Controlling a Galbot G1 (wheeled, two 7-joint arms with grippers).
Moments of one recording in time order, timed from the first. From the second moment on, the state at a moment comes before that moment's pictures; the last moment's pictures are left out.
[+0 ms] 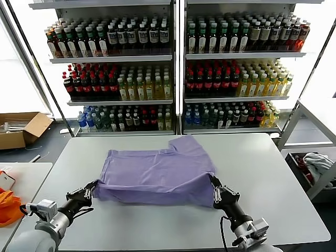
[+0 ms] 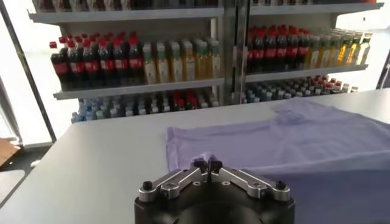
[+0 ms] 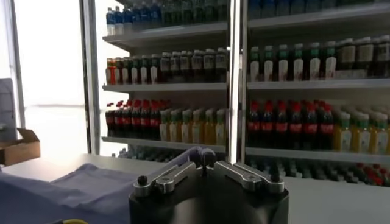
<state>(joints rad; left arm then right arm) 1.40 -1.10 -0.72 -2.02 -0.44 0.55 0.18 -1.32 1.19 0.35 1.98 0.29 -0.15 -0.06</state>
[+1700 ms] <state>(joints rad) 1.39 -1.23 -0.69 -1.87 -0.42 0.57 0.16 -1.45 1.24 0.35 1.98 0.27 -0.38 0.13</state>
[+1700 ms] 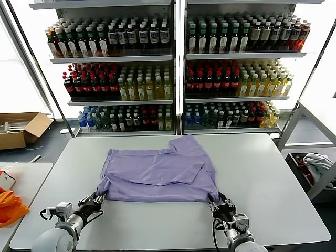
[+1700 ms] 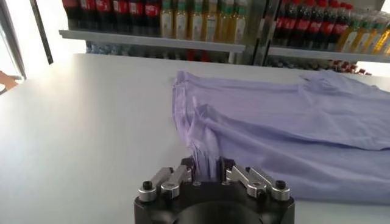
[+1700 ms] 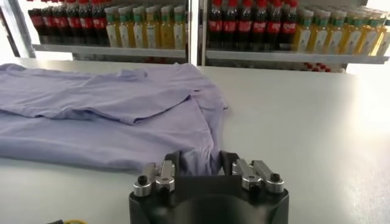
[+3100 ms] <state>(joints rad) 1.82 -1.28 -0.93 -2.22 -0.28 0.58 0.20 -1.74 1.15 0.56 2.28 0.26 -0.35 -0.04</state>
